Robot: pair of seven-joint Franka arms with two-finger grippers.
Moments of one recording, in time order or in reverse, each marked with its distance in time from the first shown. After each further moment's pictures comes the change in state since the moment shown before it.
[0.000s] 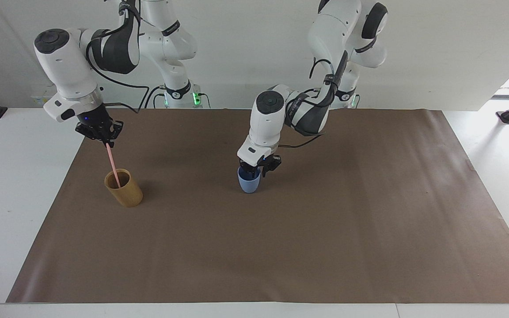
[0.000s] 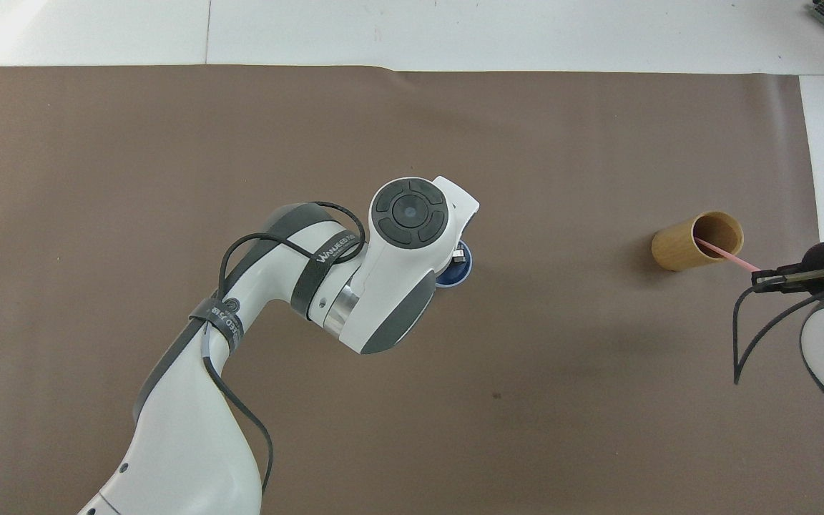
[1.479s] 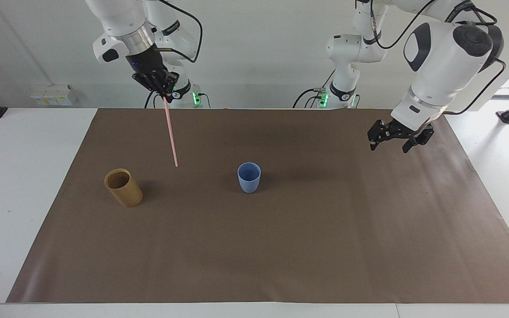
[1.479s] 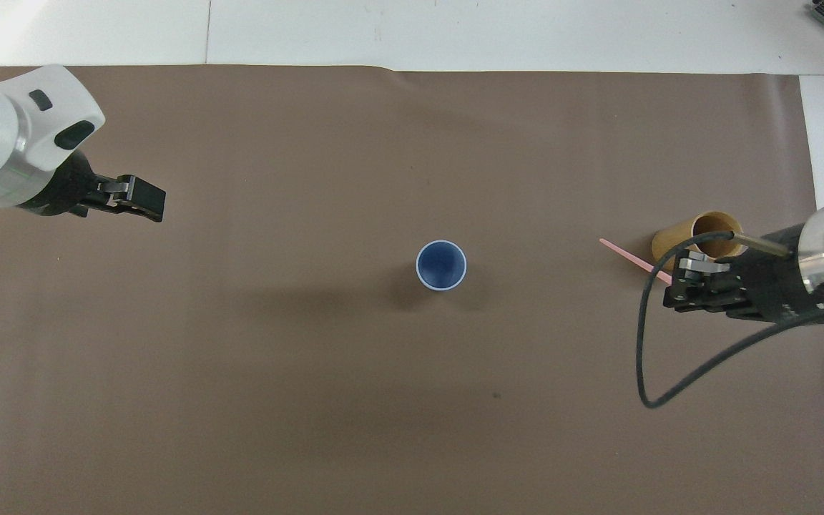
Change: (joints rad) left arm 0.544 -0.384 0.040 -0.003 0.010 -0.434 0.771; right arm 0.043 -0.019 0.282 0.343 0.291 -0.417 0.782
